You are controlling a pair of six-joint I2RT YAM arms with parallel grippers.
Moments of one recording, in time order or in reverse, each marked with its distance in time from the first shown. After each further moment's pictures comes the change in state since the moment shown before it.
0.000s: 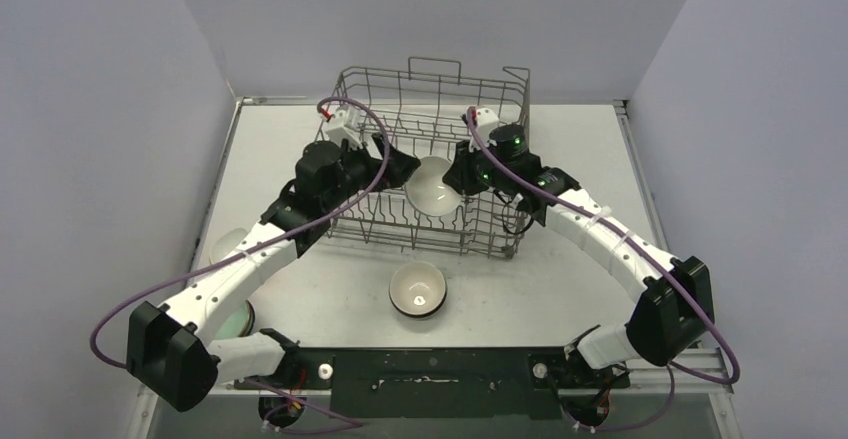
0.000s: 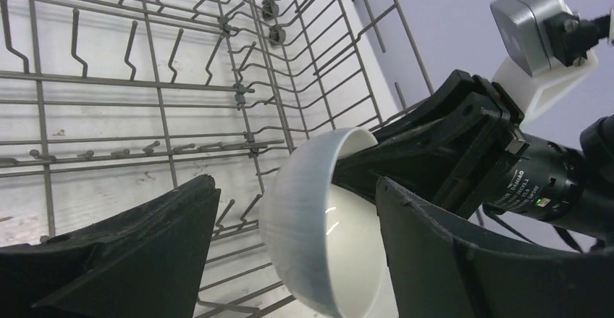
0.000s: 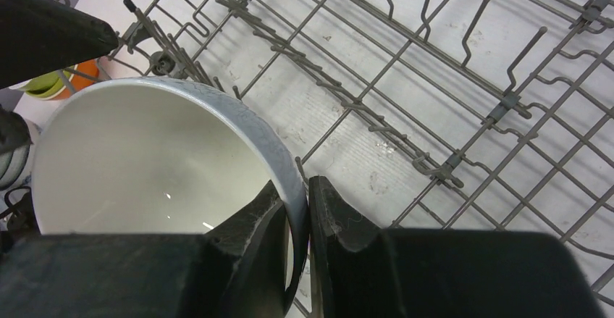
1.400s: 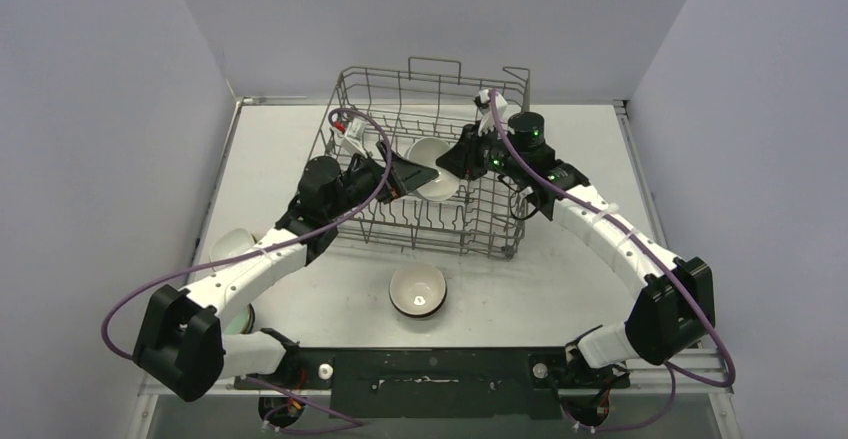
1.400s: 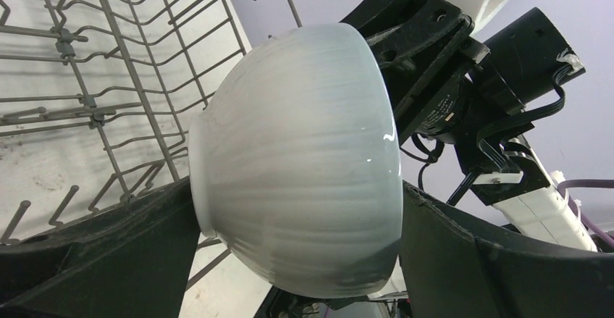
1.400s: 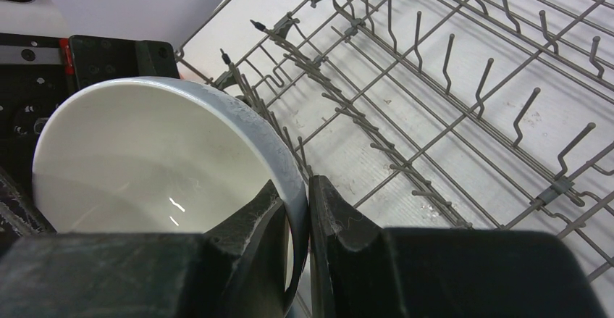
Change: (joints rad) left arm 0.049 0.048 -0.197 0.443 0.365 -0.391; right arm -0.085 0.000 0.000 0.201 -0.253 0.067
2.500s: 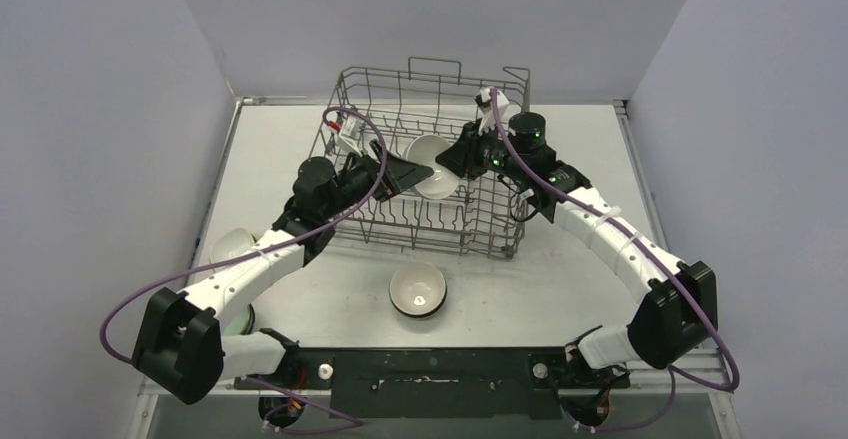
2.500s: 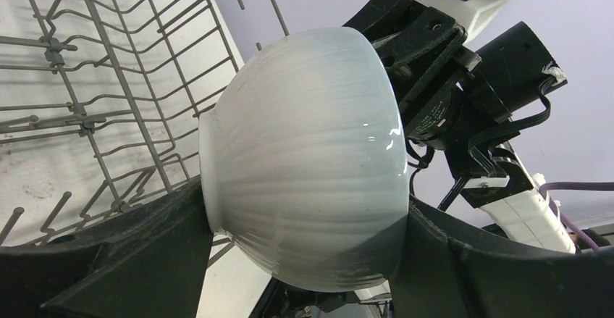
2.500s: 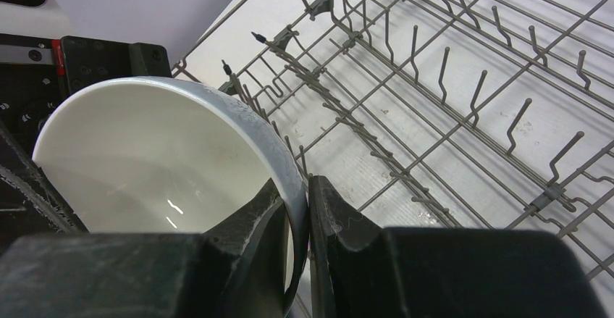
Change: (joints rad) left arm 0.018 -0.011 -0.013 0.053 0.029 -0.037; right arm 0.010 -0.016 0.000 0.015 0.033 -0.003
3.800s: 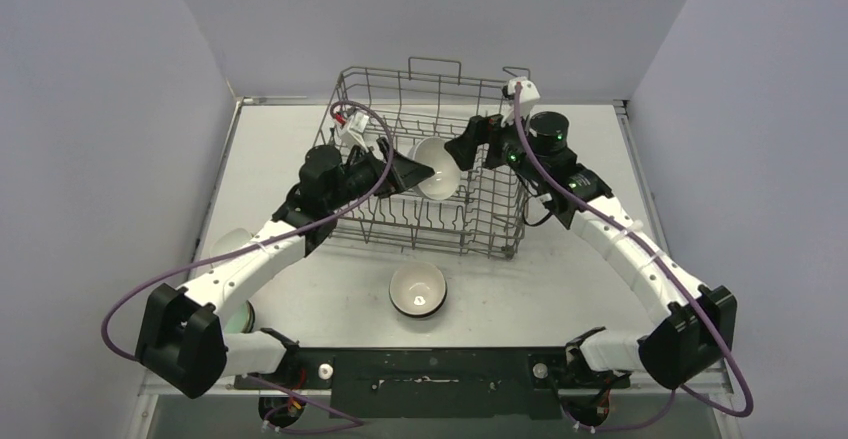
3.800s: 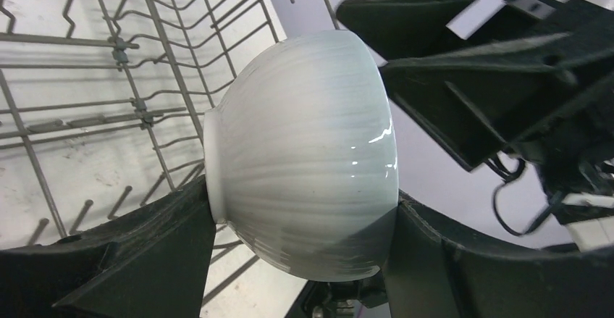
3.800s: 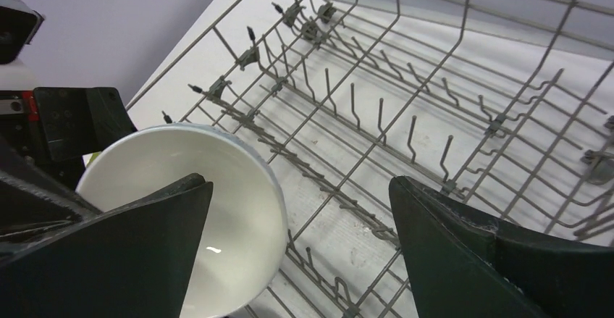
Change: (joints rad) left arm 0.007 0.014 0.068 -0.174 -0.016 0.135; right arm -0.028 -0.078 -0.002 -0.027 0.181 -0.036
